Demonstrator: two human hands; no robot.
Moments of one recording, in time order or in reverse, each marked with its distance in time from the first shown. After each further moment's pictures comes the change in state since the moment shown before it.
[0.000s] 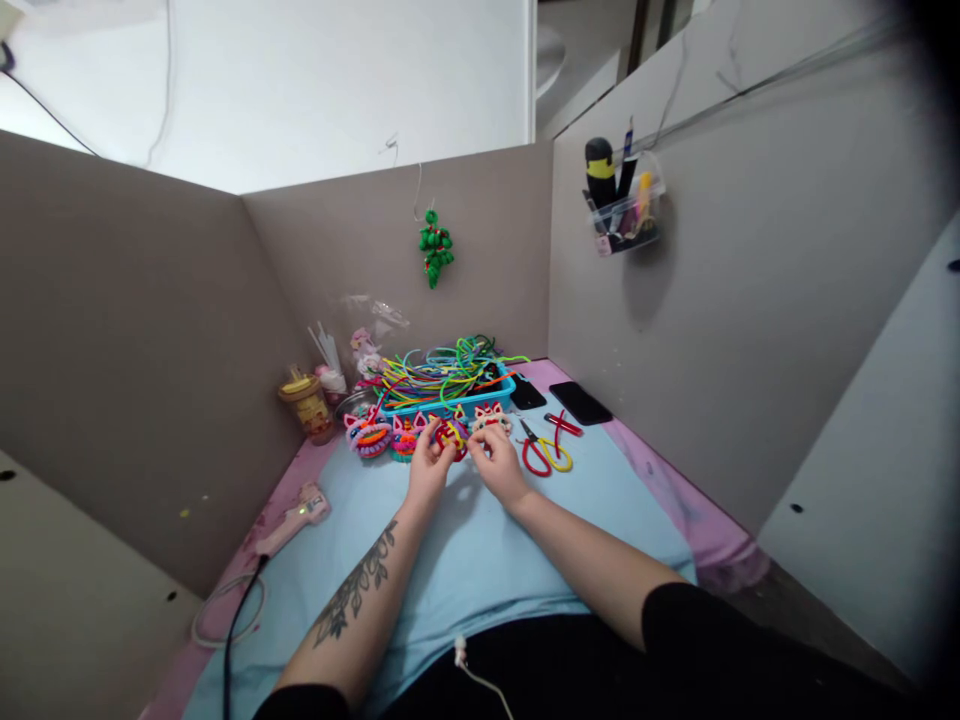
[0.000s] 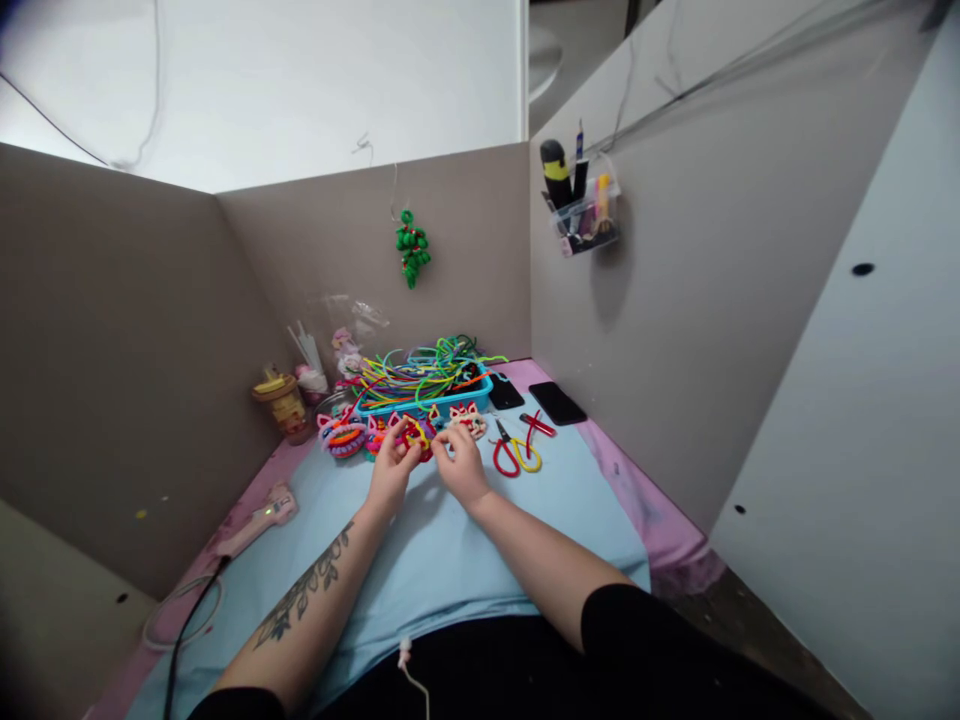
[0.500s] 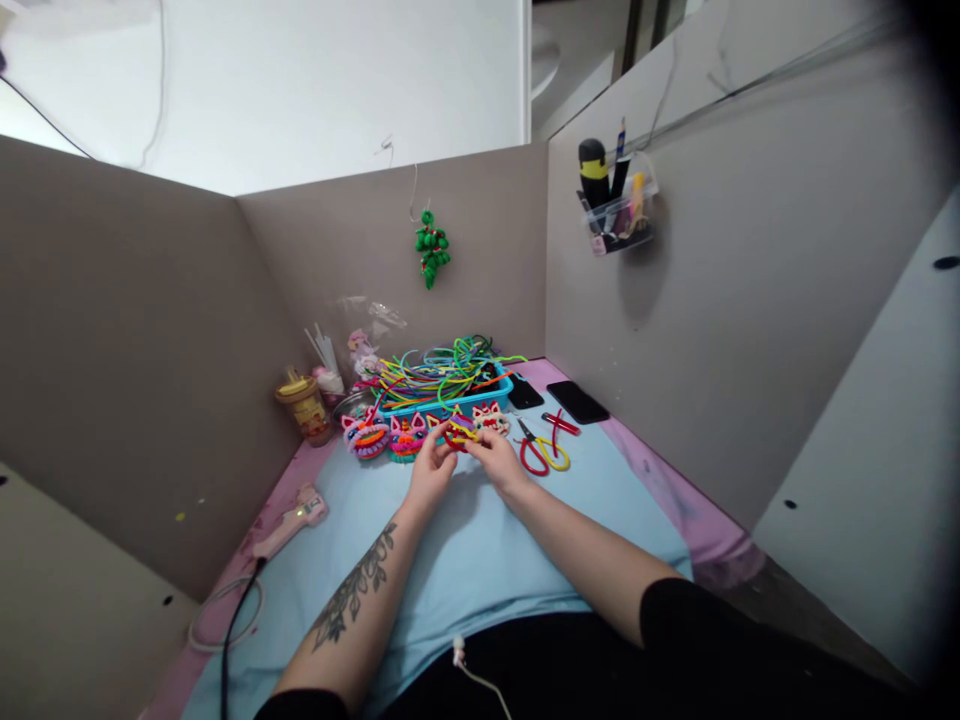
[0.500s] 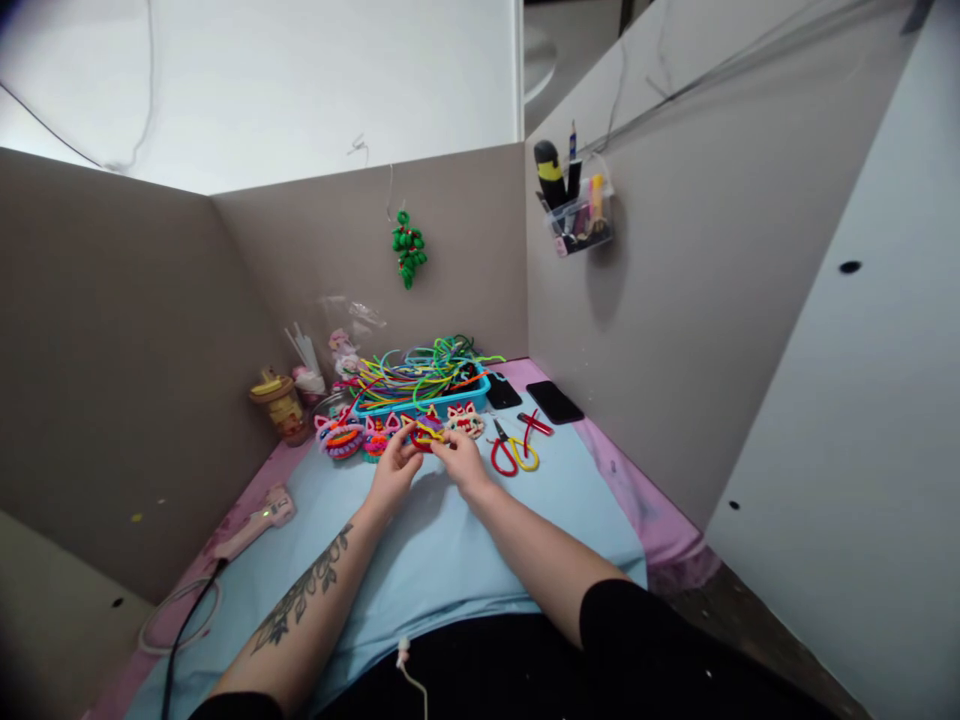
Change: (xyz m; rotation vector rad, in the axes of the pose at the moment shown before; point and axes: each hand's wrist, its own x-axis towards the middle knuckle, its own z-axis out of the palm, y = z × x) left_hand 0.001 -0.004 -0.004 0.085 -0.131 -0.019; right_hand 0.007 0.025 0.006 0.297 -0.066 0.342
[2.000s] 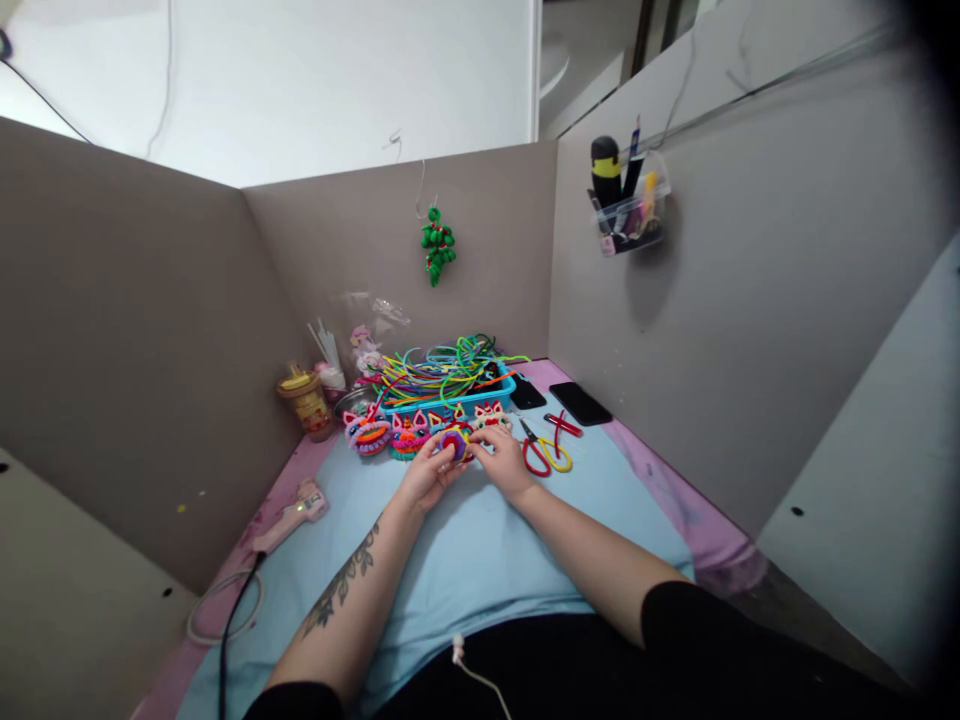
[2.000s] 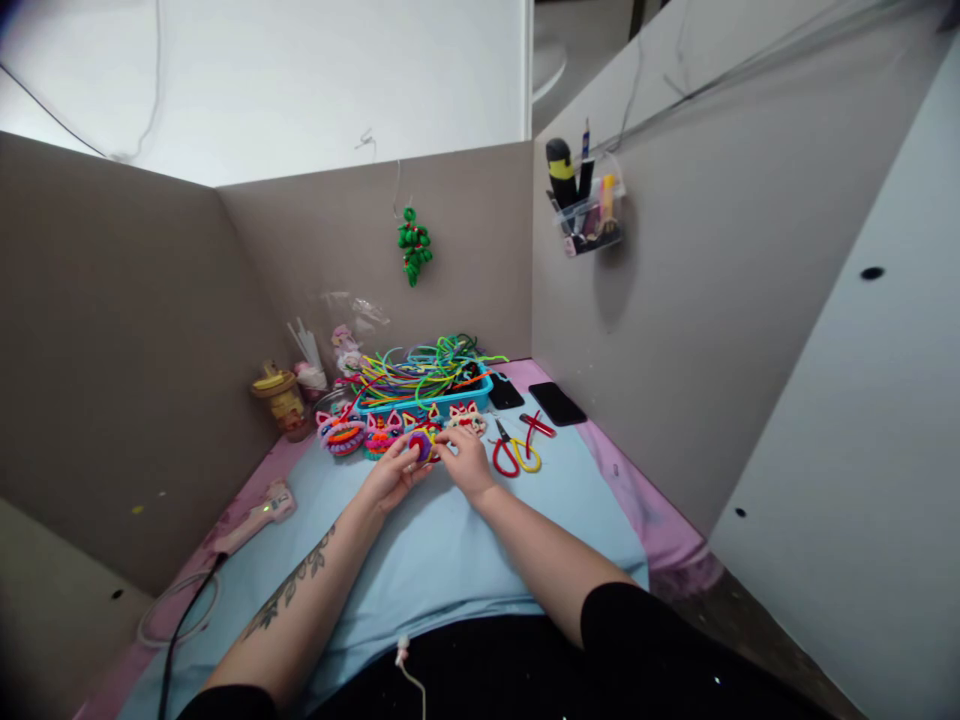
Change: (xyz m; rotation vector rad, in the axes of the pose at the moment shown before) left_hand -0.002 0.009 -0.008 -0.395 0.043 -0.391; right_hand -0.008 -0.022 -0.010 -0.388 0.035 -0.415
